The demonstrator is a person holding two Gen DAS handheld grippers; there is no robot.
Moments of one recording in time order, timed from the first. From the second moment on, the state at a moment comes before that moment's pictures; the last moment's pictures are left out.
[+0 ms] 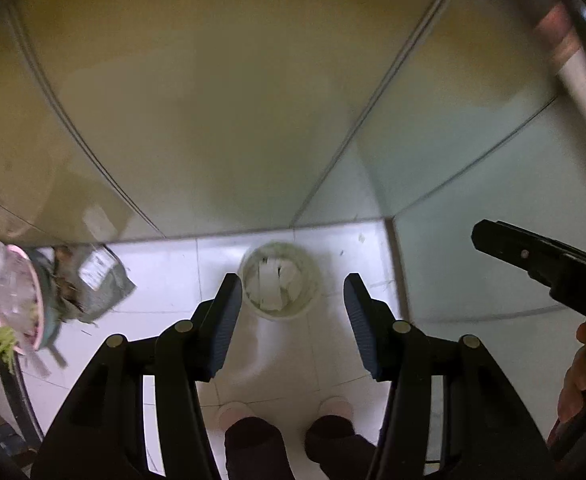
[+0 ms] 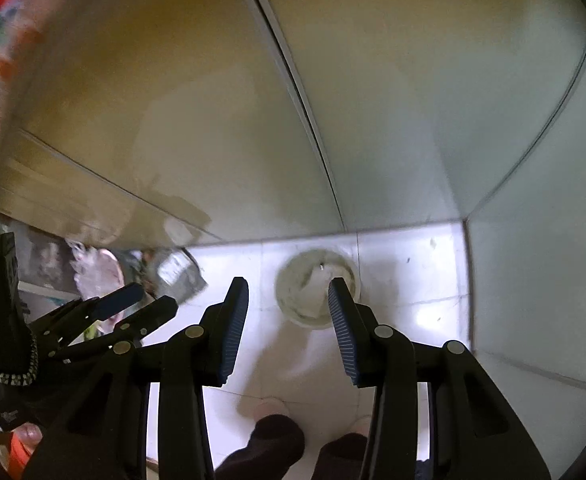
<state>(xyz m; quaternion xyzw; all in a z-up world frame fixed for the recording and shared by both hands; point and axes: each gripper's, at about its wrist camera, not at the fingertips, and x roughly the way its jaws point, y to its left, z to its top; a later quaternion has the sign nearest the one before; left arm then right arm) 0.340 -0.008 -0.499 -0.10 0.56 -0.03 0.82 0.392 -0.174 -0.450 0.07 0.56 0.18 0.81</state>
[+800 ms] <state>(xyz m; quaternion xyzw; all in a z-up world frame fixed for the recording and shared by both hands) 0.255 0.042 -0.091 -0.04 0.30 -0.06 0.95 0.272 -0.156 -0.079 0.04 0.27 0.09 0.96</state>
